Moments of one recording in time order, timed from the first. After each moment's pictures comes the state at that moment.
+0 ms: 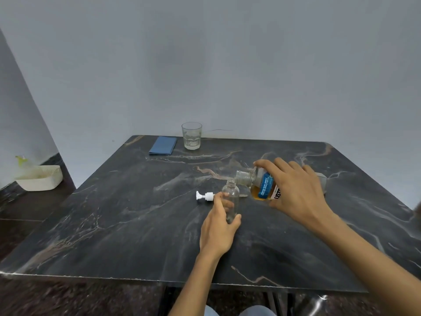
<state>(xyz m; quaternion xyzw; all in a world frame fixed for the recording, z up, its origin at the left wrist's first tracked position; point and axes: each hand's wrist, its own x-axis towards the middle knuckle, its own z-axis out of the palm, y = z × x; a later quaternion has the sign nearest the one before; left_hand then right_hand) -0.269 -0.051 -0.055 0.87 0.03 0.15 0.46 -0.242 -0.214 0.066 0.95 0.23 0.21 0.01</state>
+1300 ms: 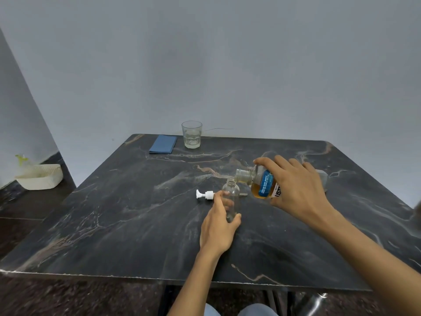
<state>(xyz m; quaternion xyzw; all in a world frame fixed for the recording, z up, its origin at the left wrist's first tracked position) -0.269 -0.051 -0.054 0.87 0.03 0.14 0.46 -0.242 -0.213 0.069 0.95 0.23 0.21 0.02</state>
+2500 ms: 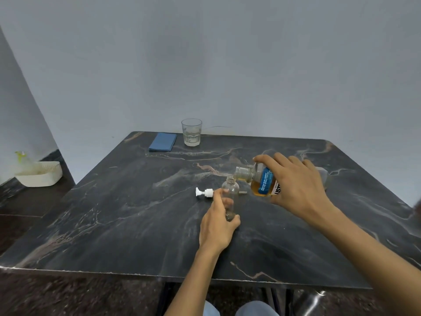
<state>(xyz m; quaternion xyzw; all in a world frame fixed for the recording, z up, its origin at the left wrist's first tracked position) -0.268 -0.049 -0.056 0.88 0.04 0.14 0.46 -0.239 -0.215 0.068 0.95 0.24 0.22 0.03</state>
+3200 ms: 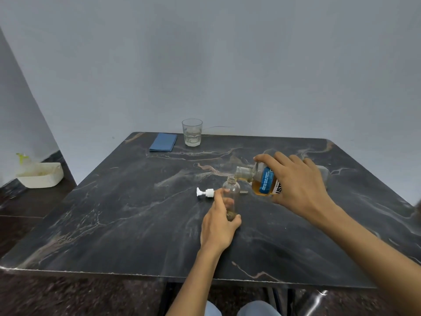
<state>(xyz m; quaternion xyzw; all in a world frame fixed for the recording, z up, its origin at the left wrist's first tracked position) -0.268 -0.050 -0.056 0.88 0.04 0.14 0.45 -0.239 -0.214 0.070 0.95 0.24 0.22 0.03</state>
